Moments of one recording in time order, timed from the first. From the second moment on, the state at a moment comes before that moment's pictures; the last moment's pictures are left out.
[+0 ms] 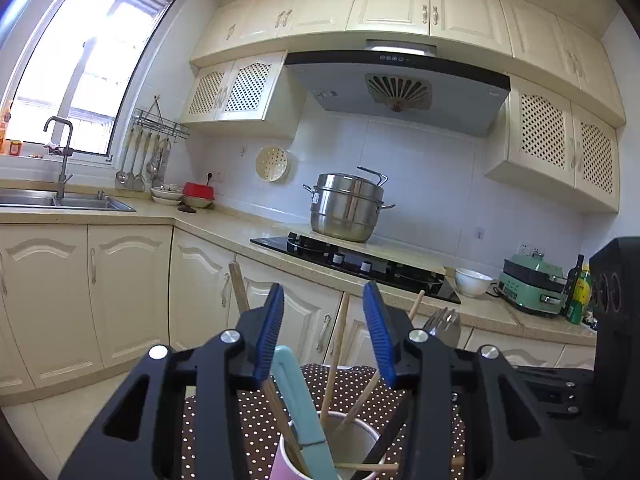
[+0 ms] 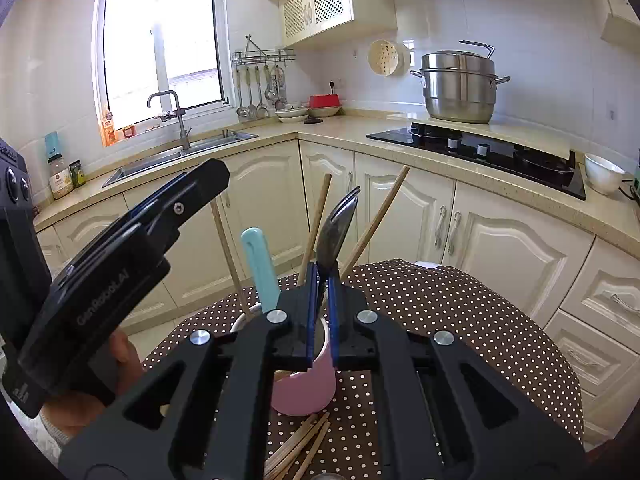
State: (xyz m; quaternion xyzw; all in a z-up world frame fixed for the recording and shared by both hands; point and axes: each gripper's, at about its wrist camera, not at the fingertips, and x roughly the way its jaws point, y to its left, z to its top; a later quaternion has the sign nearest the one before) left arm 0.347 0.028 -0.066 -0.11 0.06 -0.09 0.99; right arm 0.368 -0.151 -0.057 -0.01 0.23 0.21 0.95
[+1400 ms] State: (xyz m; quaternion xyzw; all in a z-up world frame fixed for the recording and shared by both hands) left arm 0.260 0.024 -0.058 -0.07 0.21 -0.13 0.97; right arm 0.286 -0.206 -0.036 0.05 0.22 0.18 0.96
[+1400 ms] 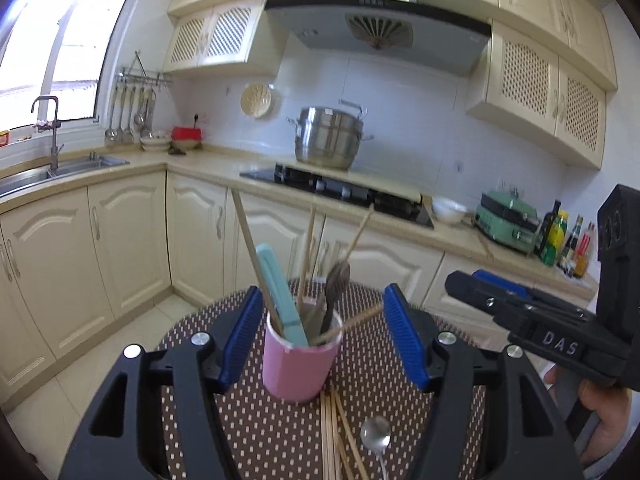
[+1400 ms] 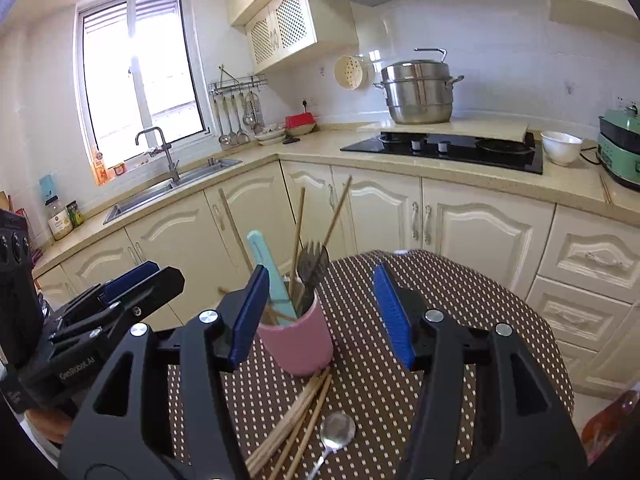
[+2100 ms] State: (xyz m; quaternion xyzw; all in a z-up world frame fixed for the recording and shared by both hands) left arm 0.275 0.005 -0.211 0.05 0.48 -0.12 0.87; right arm 0.246 -0.215 -0.177 0.04 0.36 0.16 0.92
